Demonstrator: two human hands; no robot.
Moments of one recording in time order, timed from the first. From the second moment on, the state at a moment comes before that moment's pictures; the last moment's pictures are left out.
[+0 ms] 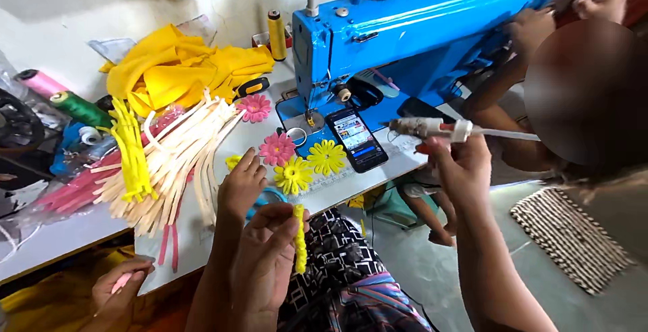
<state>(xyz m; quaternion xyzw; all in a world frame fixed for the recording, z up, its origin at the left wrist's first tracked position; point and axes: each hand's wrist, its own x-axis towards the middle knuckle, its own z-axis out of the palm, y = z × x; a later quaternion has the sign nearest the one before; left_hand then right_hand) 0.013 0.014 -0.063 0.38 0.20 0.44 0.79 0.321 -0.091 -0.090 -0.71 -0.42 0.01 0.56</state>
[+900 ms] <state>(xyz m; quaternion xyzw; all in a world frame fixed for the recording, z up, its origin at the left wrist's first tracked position) 0.053 0.007 -0.063 0.24 0.34 0.47 0.78 0.208 -0.079 -0.119 -0.54 -0.62 0.03 0.57</state>
